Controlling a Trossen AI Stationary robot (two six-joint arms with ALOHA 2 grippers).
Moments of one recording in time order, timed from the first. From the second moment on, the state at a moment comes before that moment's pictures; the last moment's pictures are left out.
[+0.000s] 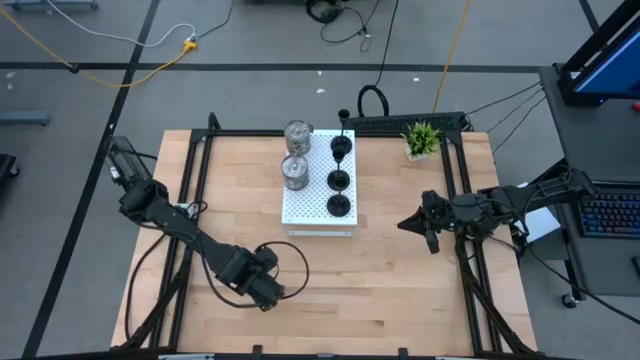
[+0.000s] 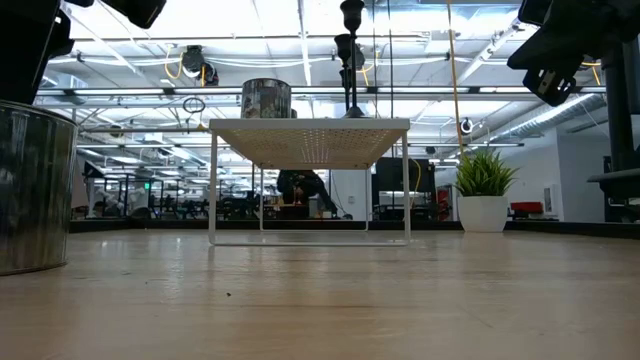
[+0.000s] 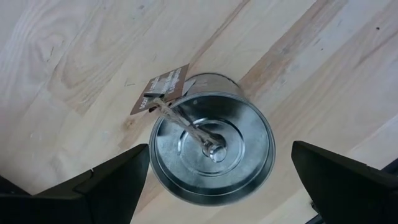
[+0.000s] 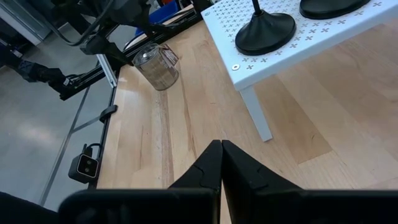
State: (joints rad) left arm -0.57 1.74 1.40 -1.22 0.01 -1.32; right arm 0.26 0.55 0.50 -0.37 0.16 0.62
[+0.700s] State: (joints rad) left arm -0.57 1.74 1.36 -1.22 0.00 -1.37; right arm 0.26 0.55 0.50 -0.37 0.15 0.62
